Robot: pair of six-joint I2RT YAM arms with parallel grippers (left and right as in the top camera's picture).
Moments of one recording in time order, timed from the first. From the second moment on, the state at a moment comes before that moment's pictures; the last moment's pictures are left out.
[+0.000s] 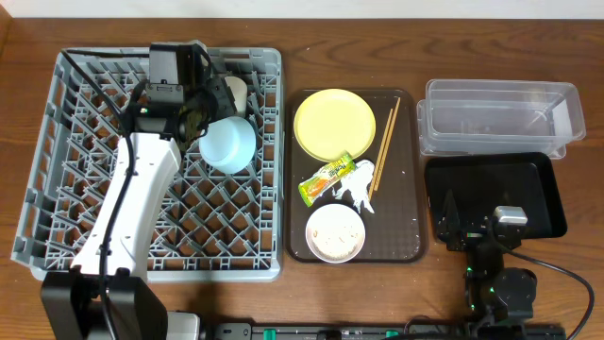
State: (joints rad) left arm -0.07 1.57 1.32 -0.61 0.17 -0.41; right arm 0.06 0.01 0.01 -0.06 0.09 0.10
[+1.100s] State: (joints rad) left arm -0.48 1.57 1.23 -0.79 -0.54 -0.49; right arm 0.06 0.01 0.01 -0.06 0.09 0.10
